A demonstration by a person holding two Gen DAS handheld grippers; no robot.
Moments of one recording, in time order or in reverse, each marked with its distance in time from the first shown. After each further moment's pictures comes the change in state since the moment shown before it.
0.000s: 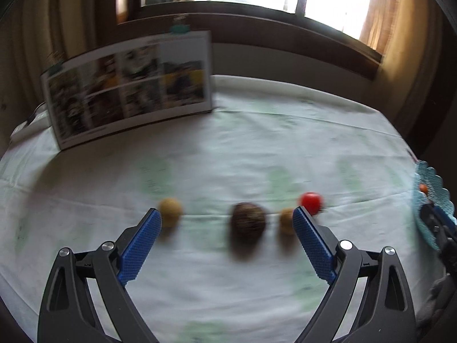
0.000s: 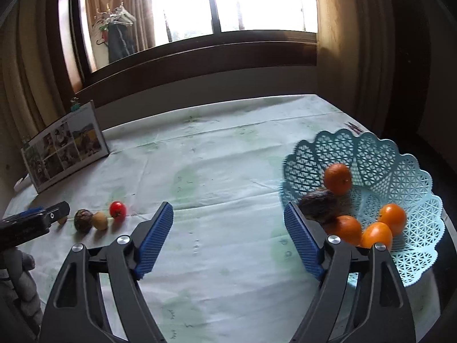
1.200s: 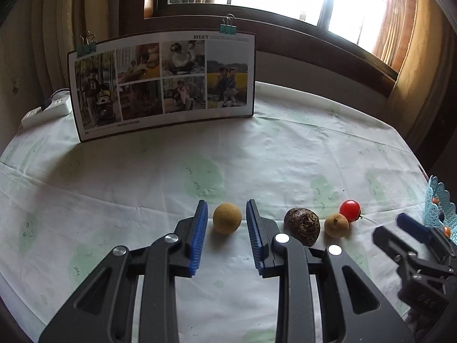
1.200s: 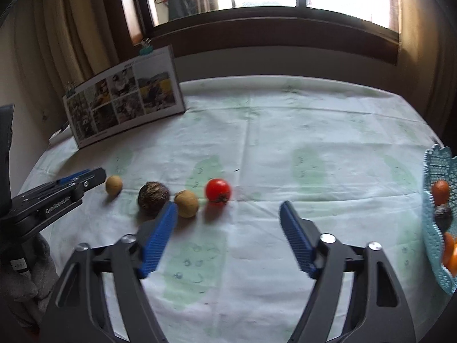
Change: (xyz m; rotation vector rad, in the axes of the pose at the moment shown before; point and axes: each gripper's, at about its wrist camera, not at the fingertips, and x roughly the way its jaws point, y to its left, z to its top) left arm 0.001 0.047 -0.004 -0.059 -0.036 0.009; right arm 0.049 0.118 -0.009 -0.178 0.174 0.253
